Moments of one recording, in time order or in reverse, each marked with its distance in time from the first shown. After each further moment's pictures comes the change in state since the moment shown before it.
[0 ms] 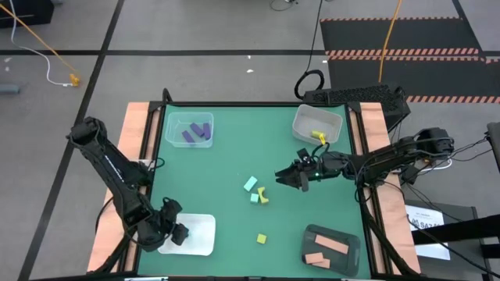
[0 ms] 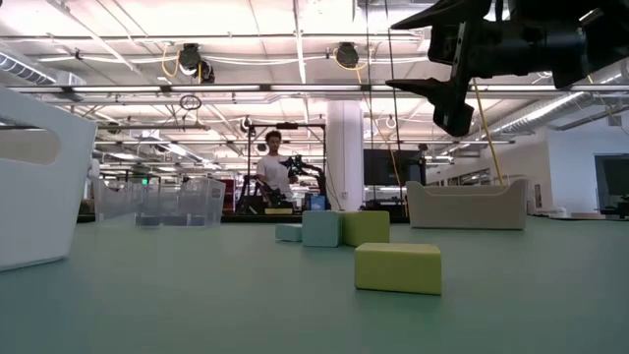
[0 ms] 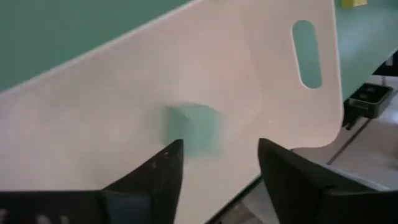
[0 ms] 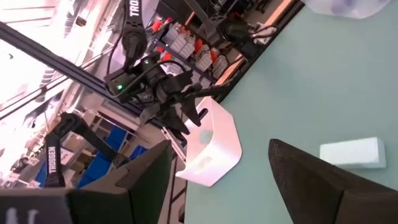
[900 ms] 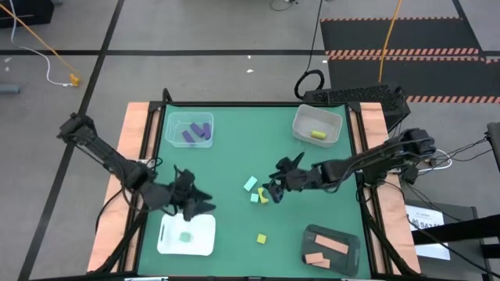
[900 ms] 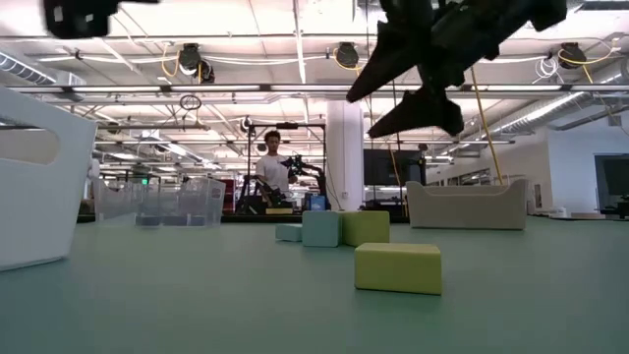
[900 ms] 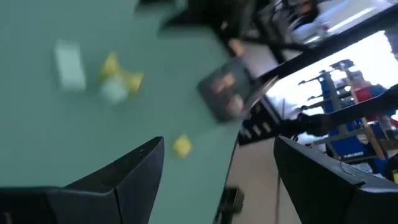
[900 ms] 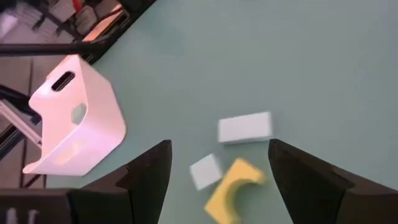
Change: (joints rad) left arm 0.336 -0.227 0.000 0.381 -0.212 0.805; right arm 0.130 0.238 0.449 -0.773 0.346 -0.065
